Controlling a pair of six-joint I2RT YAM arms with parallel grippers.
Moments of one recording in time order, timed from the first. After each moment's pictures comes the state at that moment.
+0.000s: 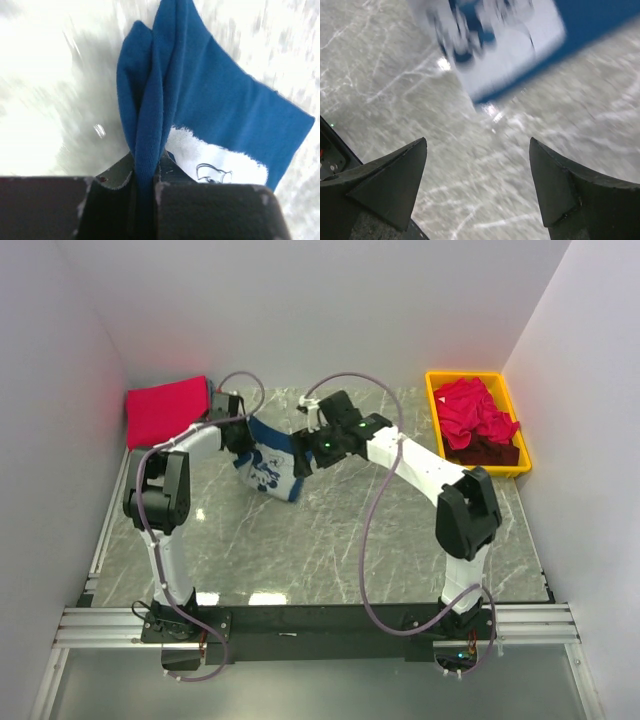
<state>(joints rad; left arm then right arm) -0.18 2.00 1.38 -0.24 0.06 -0.49 0.66 1.90 1.64 -0.60 -0.31 0.15</state>
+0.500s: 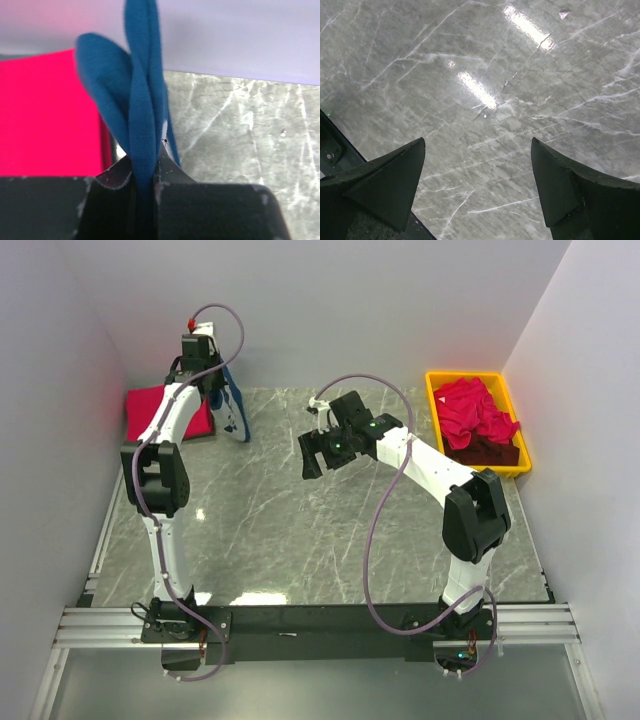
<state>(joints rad) -0.06 2.20 2.04 -0.36 -0.06 -0.18 0.60 1.83 1.57 -0.62 -0.34 0.11</state>
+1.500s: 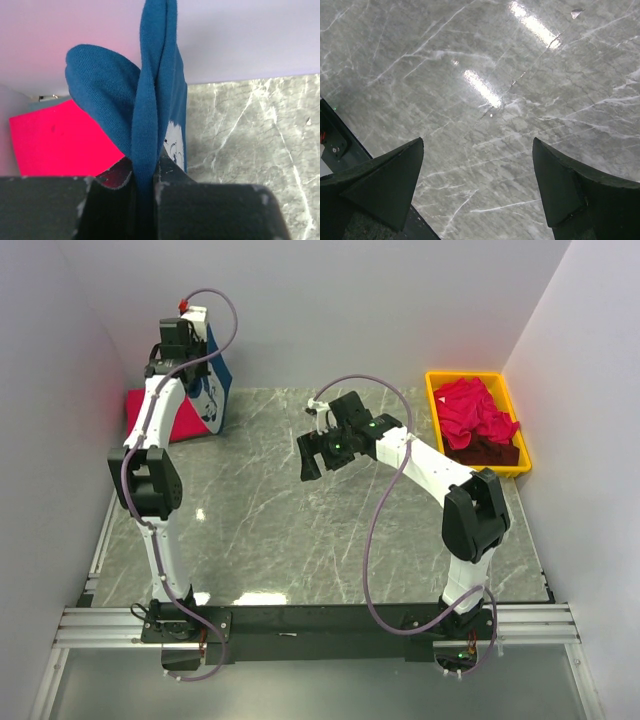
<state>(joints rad) 0.00 2.16 2.15 -0.45 0.00 0.09 0.59 1.84 1.57 -0.62 -0.38 0.11</state>
